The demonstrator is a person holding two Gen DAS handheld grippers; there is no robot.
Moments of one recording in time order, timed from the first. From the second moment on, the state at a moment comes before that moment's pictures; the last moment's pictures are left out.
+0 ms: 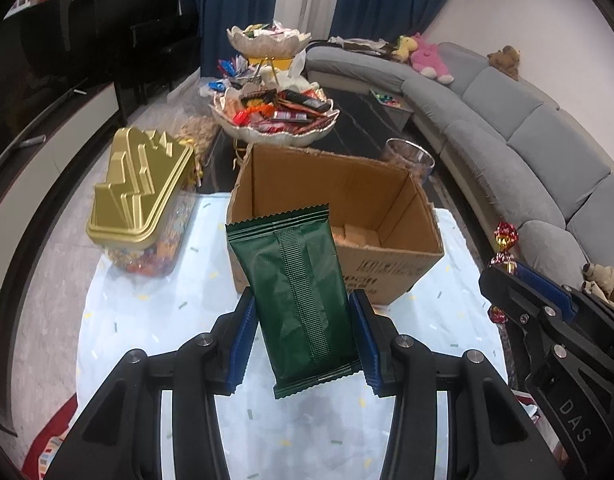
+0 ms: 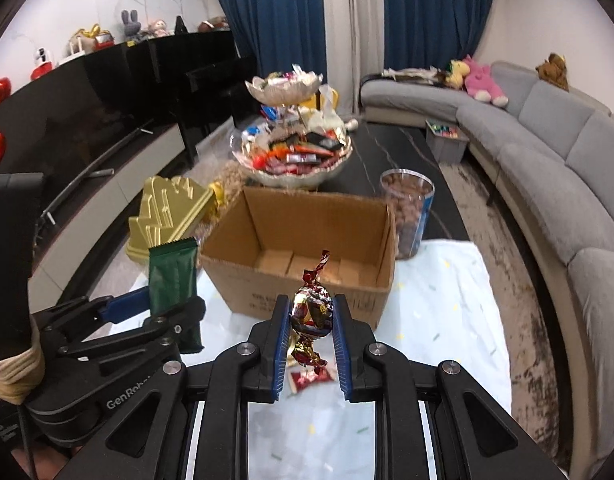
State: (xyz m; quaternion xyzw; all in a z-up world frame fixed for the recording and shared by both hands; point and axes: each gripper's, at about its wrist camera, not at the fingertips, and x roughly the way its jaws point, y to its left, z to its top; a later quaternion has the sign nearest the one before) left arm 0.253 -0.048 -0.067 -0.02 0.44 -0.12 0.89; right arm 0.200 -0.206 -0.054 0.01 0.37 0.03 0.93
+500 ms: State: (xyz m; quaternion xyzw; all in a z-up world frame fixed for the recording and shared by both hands) left arm 0.294 -0.058 -0.066 -0.01 0.42 -0.13 0.90; right arm 0.235 -0.212 -0.050 -0.01 0.33 0.04 0.94
